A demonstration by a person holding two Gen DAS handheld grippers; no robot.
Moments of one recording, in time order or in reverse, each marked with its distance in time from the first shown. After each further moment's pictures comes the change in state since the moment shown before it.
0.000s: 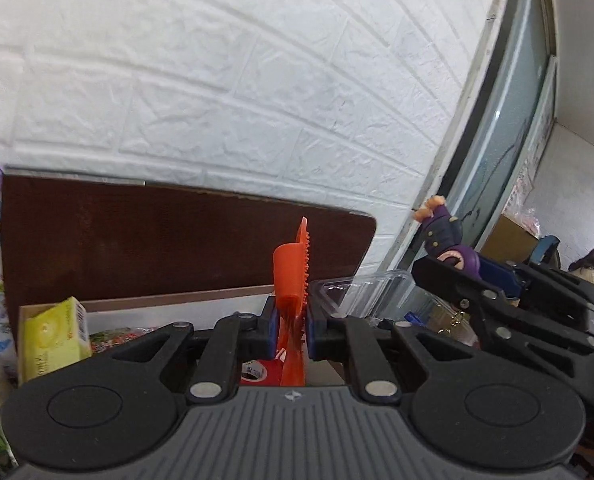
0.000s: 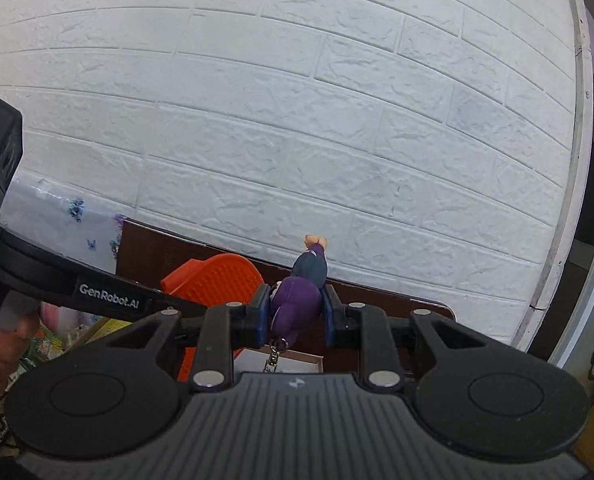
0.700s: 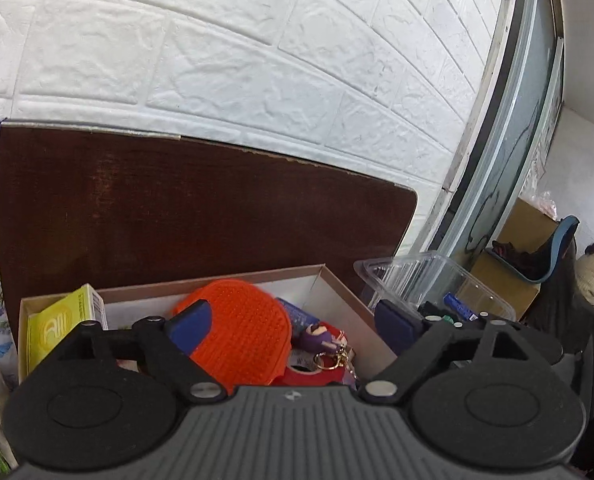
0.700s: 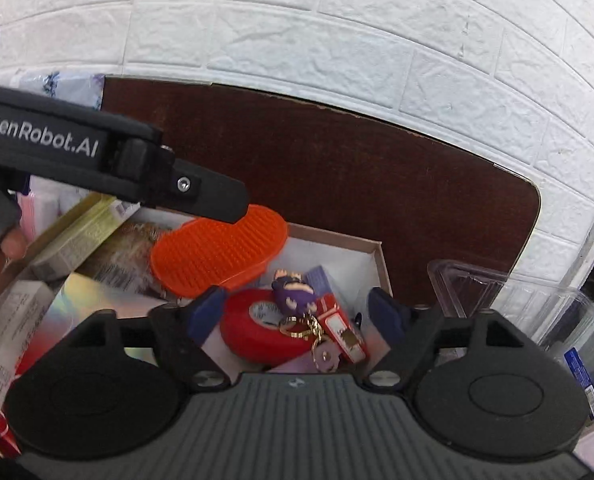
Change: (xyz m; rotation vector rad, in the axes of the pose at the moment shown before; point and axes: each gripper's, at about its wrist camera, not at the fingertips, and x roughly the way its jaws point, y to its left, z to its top) left arm 0.023 0.036 -0.026 0.052 0.011 0.025; right arm 0.087 0.040 -0.092 0.018 0.284 0.074
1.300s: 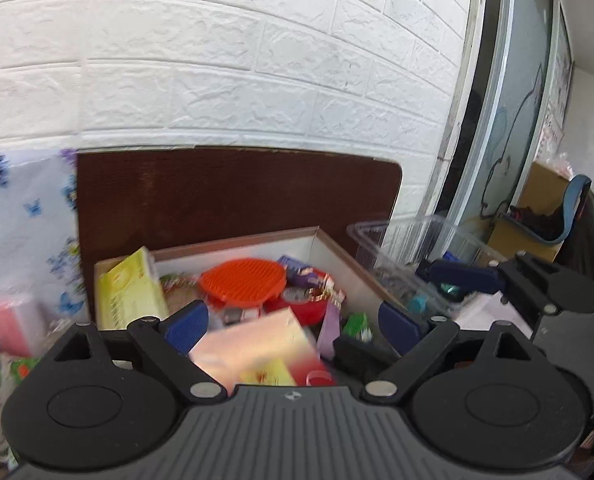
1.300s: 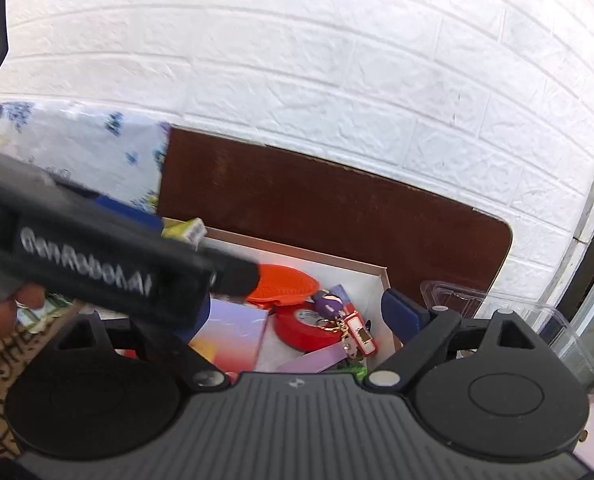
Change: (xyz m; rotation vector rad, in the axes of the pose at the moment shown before) left arm -0.096 -0.061 -0.025 0.075 0.041 0.159; right arm -0.110 0.034 0.012 -0.012 -0.097 0.013
